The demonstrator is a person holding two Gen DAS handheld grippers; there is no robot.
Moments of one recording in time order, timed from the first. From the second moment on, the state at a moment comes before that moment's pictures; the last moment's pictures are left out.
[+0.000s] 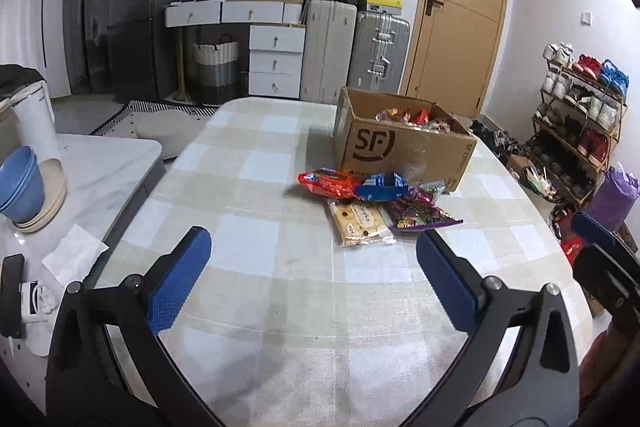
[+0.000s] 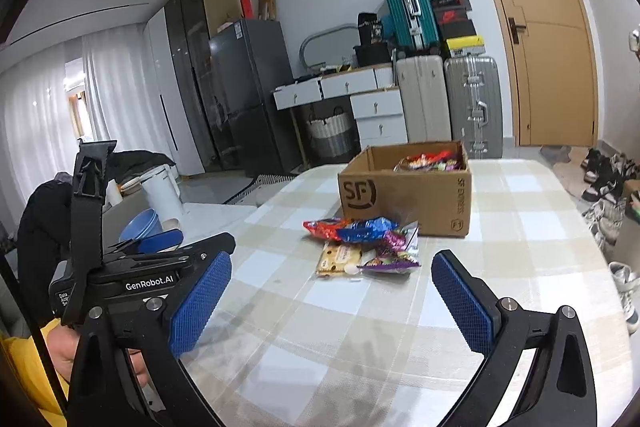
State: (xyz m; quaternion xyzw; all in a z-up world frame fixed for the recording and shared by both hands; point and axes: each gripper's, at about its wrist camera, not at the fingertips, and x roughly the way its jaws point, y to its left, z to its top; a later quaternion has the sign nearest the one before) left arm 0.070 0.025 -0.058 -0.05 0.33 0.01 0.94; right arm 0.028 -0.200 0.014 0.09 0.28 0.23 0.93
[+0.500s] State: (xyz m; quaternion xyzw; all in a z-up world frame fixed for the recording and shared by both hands) left arm 0.182 0.043 -0.104 -0.09 0.41 0.00 0.91; right arm 0.141 -0.195 -0.030 0.05 0.36 0.20 0.91
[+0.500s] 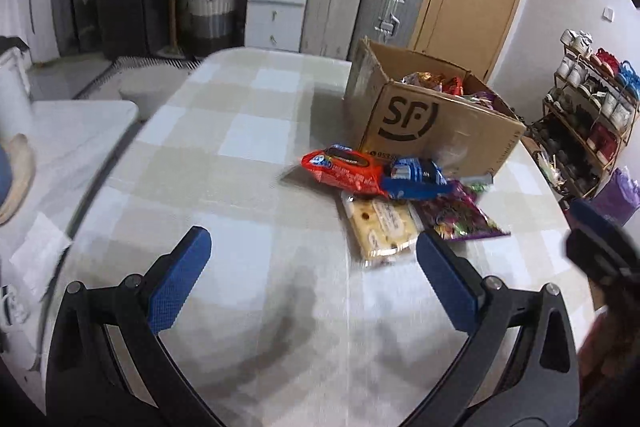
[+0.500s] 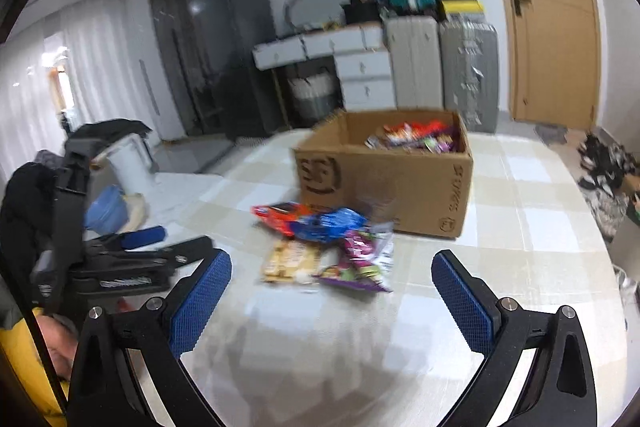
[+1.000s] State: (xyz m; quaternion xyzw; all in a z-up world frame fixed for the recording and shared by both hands) left arm 0.308 0.073 -0.152 -0.18 0.50 -0.06 0.85; right arm 0.241 -0.179 -0.120 0.08 0.48 0.22 0.85
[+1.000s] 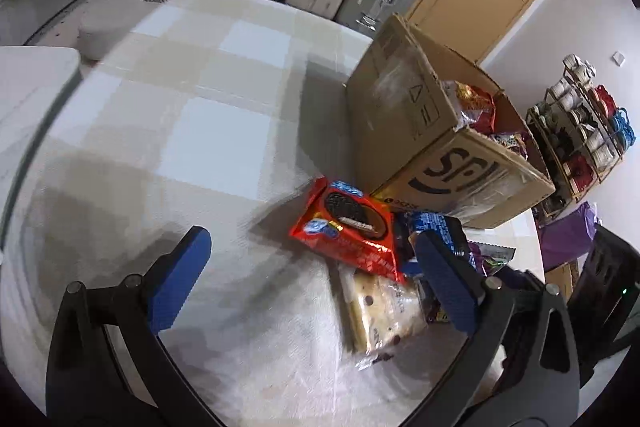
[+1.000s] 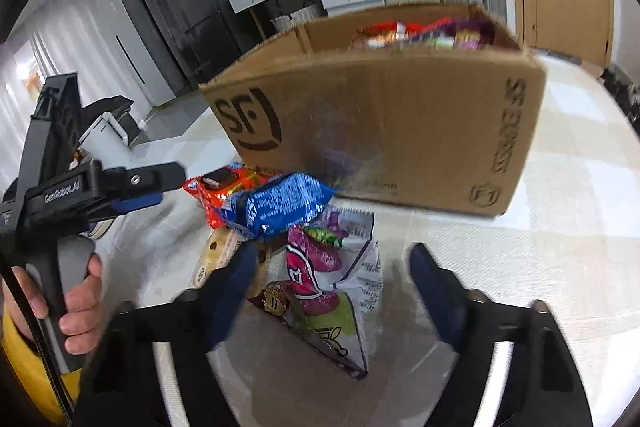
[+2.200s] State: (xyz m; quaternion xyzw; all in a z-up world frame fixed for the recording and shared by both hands) left arm 0.310 0.081 -0.161 -0.28 0.43 -0.08 0.85; right arm 0.227 -0.196 -0.120 0.16 0.43 0.25 0.85
